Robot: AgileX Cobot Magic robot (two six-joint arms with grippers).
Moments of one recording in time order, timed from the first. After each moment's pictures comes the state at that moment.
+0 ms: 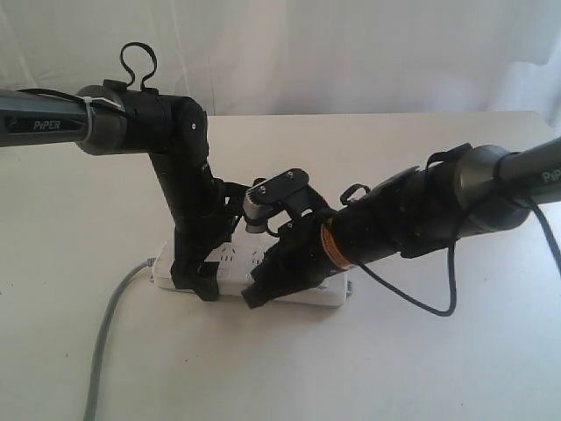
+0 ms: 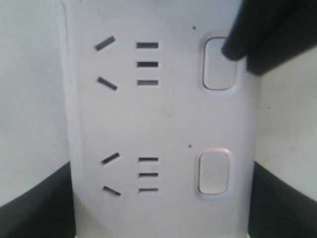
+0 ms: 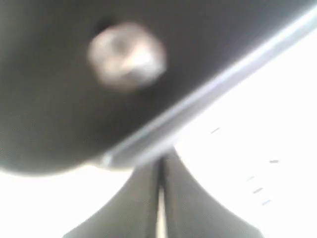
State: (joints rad) left arm -0.42 2.20 -1.59 -0.18 1.02 1.29; right arm 0.55 1.91 -0.99 -1.70 -0.41 1.55
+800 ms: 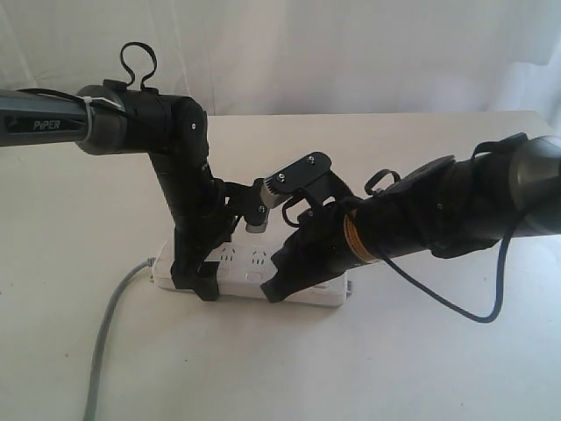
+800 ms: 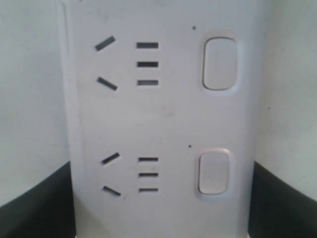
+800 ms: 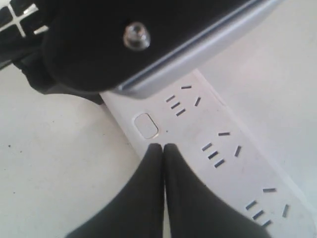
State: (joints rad) left arm -0.42 2.20 -1.59 -0.18 1.02 1.29; right arm 0.54 1.78 -0.91 -1.74 -0.33 1.55
